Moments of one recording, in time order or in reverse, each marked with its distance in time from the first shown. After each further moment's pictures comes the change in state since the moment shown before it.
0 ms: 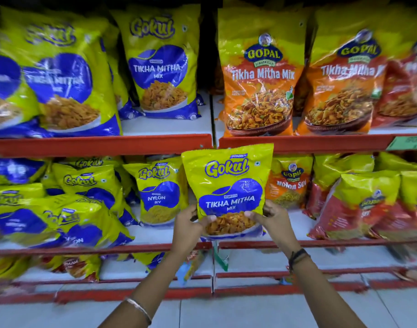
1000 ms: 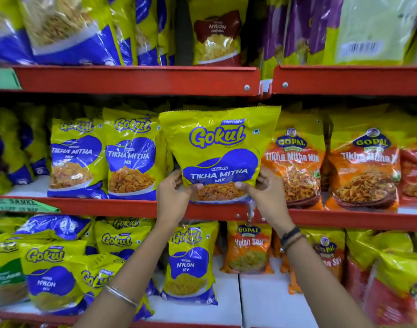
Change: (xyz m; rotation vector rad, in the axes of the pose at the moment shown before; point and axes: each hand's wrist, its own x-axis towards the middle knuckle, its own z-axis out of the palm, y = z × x) left_hand 0.093 0.183 -0.118 -0.047 0.246 0.509; right_hand 0.099 -0.201 0.101 0.004 0.026 -0.541
